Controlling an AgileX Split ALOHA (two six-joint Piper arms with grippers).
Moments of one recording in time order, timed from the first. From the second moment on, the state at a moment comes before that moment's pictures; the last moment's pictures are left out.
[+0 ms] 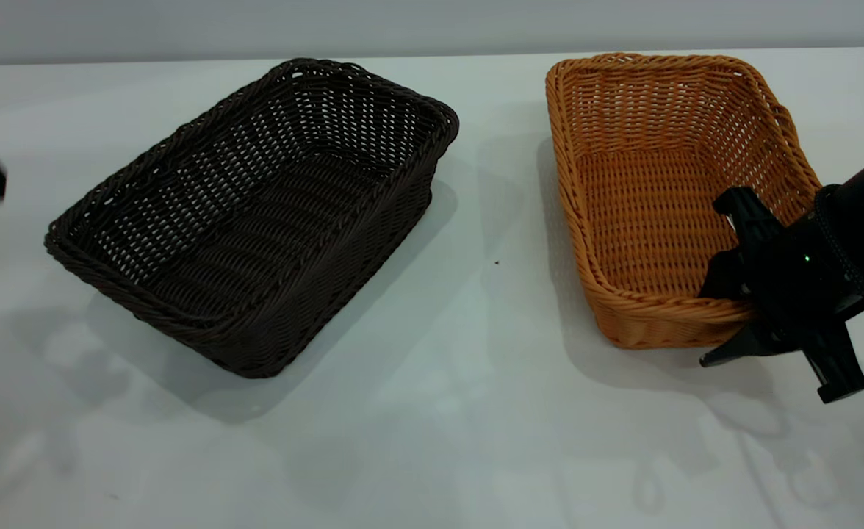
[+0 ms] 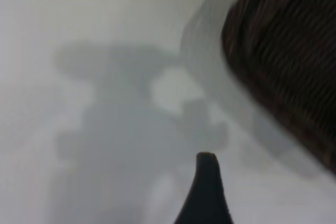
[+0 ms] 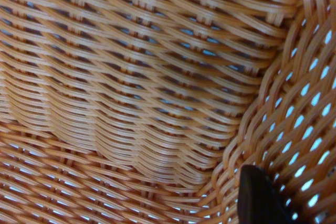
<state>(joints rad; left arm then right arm) -0.03 1.53 -0.66 -0.23 0.23 0.03 0.17 2.17 -0.68 1.83 0.29 -0.42</state>
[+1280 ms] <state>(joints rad) -0.13 2.38 -1.52 -0.22 0.46 0.42 0.17 2.17 -0.69 1.84 0.28 -0.48</state>
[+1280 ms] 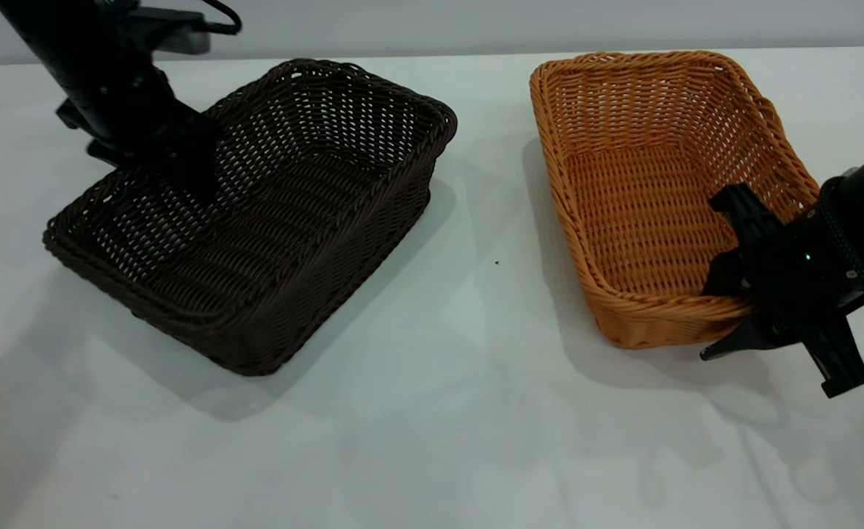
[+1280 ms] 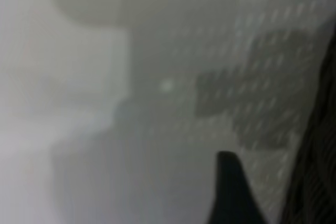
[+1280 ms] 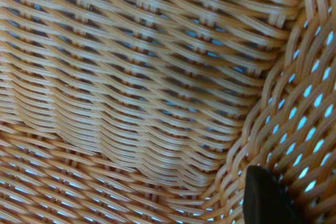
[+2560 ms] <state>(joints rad) -0.42 2.58 -1.92 -0.32 0.67 1.29 -0.22 1.78 -1.07 0.86 0.87 -0.32</state>
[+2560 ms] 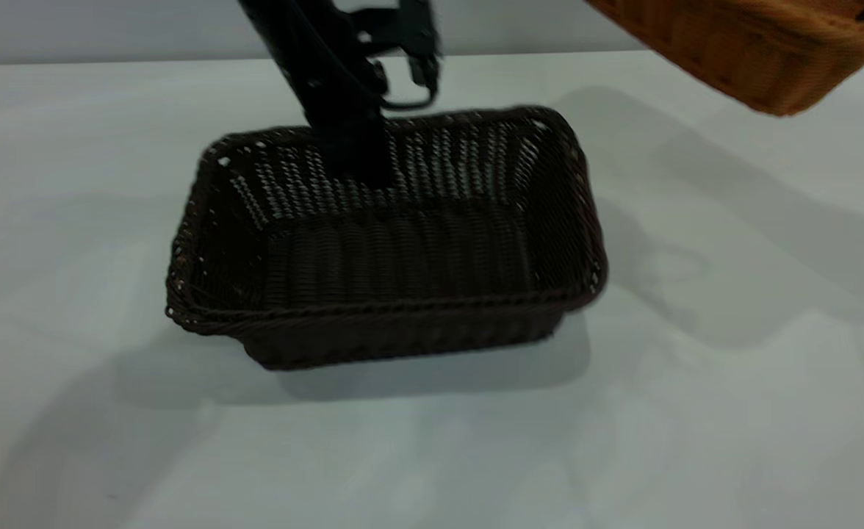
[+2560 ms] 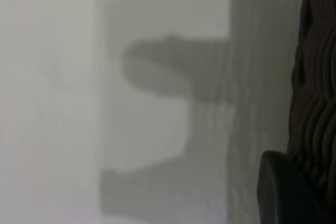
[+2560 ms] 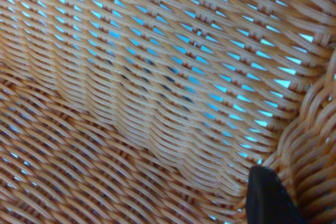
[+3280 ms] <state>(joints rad) -0.49 2.59 -1.92 -0.44 0.70 1.50 -0.22 1.78 -1.10 0.86 0.88 -0.32</state>
